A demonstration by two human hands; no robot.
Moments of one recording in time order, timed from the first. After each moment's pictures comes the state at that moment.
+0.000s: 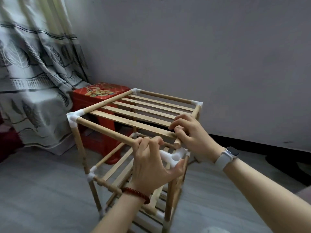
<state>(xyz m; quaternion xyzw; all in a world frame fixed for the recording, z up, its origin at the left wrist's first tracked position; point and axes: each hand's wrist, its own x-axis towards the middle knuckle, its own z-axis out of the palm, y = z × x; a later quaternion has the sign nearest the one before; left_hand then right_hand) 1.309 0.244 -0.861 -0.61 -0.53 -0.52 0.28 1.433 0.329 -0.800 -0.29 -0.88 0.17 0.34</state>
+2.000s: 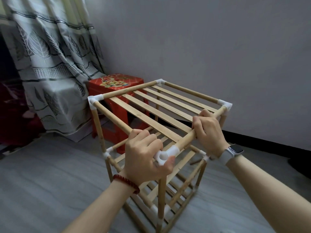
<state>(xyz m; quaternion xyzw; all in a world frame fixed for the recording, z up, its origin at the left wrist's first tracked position) 1.263 0.240 -0.860 -0.65 -0.45 -0.51 0.33 1.421 0.361 -0.828 -0.32 -0.84 0.12 0.43</state>
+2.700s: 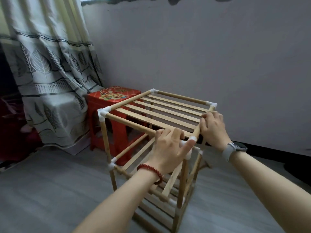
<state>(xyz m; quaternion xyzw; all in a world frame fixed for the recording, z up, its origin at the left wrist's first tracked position) 1.296 0.272 -0.834 -0.70 -0.60 -0.38 0.09 1.433 0.397 -0.819 -0.49 -0.80 0.08 0.35</state>
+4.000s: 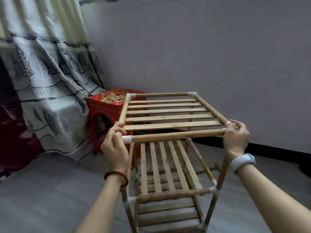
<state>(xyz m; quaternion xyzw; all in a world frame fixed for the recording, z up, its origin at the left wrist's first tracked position) 1.168 0.281 -0.849 -0.34 -0.54 -0.77 -0.01 1.414 0.412 -0.833 -0.58 -0.45 0.27 0.63</state>
